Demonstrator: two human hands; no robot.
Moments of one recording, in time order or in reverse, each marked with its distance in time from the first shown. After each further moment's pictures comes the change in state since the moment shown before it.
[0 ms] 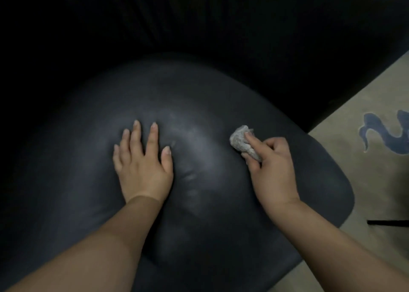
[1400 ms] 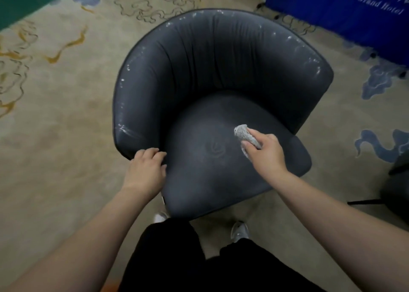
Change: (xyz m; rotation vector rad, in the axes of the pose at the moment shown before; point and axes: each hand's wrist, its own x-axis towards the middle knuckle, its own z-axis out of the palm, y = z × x) left_hand -0.147 -0.096 -0.468 0.180 -0.376 0.080; right_hand -0.133 -0.297 -0.252 0.275 -0.297 0.173
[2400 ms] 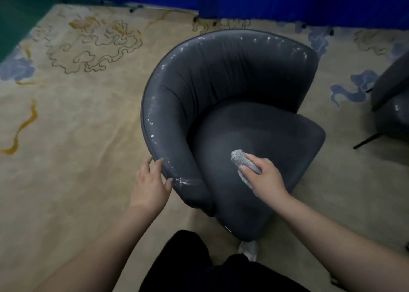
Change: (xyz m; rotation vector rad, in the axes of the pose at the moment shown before) left_hand 0.132 -0.198 -0.079 -0.137 -0.039 0.234; right_hand -0.046 -0.136 0.184 0.220 0.255 0.299
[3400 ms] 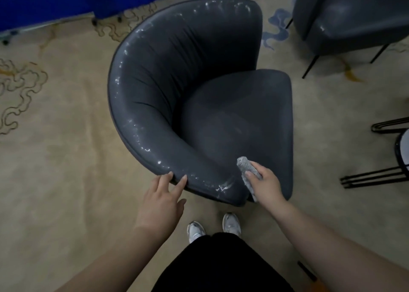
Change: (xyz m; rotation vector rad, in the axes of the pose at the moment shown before) left_hand 0.118 -0.093 -0.033 0.419 -0.222 0.901; right_hand -0.021 0.005 0.179 0.277 0.442 0.480
